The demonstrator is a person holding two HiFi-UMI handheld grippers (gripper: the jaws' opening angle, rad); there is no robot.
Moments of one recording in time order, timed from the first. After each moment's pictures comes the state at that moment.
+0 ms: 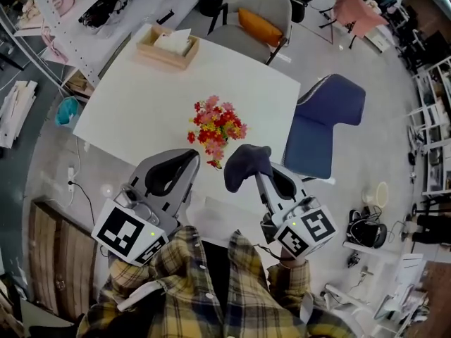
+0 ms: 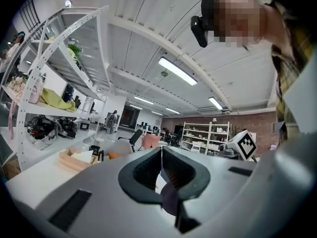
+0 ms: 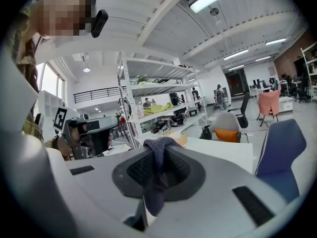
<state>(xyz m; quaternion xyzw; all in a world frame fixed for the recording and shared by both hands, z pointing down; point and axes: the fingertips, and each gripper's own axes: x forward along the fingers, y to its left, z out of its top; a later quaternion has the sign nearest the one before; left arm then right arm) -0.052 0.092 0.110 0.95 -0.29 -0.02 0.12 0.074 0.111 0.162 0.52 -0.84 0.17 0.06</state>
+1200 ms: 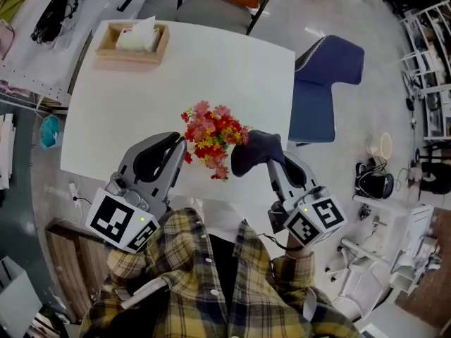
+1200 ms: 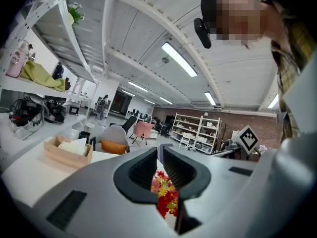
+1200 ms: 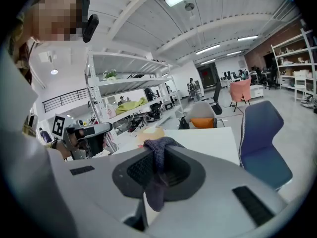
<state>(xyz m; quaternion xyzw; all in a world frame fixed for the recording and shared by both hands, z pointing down) -0.043 -0.020 0.176 0.96 -0.22 0.03 0.17 0.119 0.052 0.216 0.63 -0.74 0.25 0.06</state>
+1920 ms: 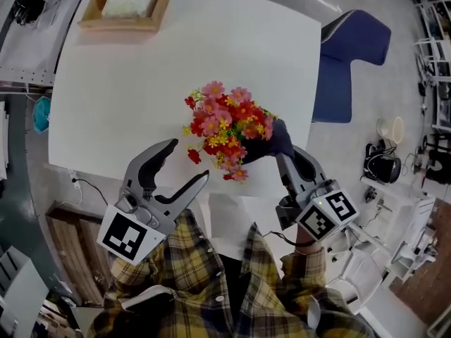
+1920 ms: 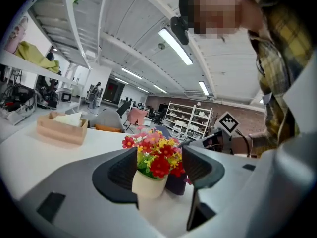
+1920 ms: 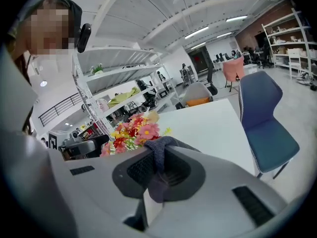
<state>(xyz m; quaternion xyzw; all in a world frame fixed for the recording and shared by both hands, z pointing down) -0.047 0.009 0.280 0.96 -0.17 0.09 0.19 0.119 0.045 0.313 0.61 -0.71 0.35 0.06</state>
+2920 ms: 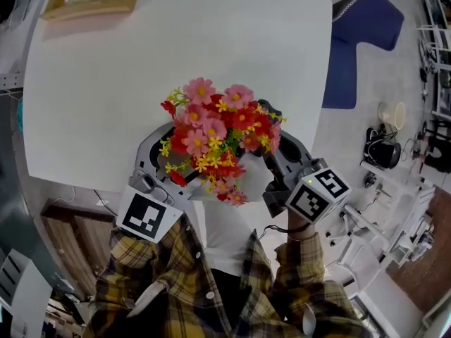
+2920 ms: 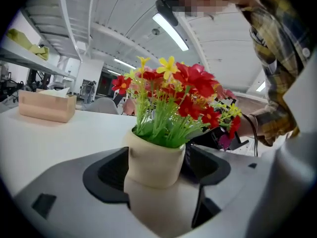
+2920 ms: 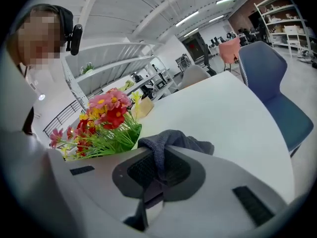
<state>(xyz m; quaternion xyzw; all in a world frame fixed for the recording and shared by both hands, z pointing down) 0.007 0.001 0.395 0.97 -0.13 0.14 0.15 0.116 0.016 0.406 0.58 -0.70 0.42 0.05</state>
